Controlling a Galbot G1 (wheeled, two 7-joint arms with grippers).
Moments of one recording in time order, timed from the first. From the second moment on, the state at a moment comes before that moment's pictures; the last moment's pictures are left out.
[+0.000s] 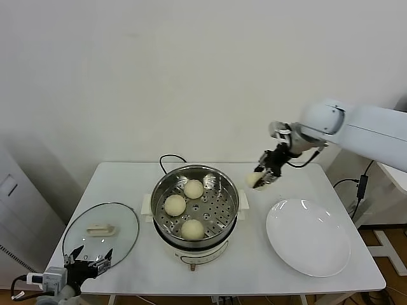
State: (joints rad) left arm 1.71 -0.97 -0.63 -2.16 -0.55 0.48 -0.23; right arm 0.88 0.80 -1.59 1.46 0.86 -0.41 -0.95
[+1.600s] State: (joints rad) left arm 1.70 -0.98 -0.64 -2.14 -0.55 0.48 -0.23; right arm 0.66 1.07 -1.58 1.43 0.93 -0.55 -0.73
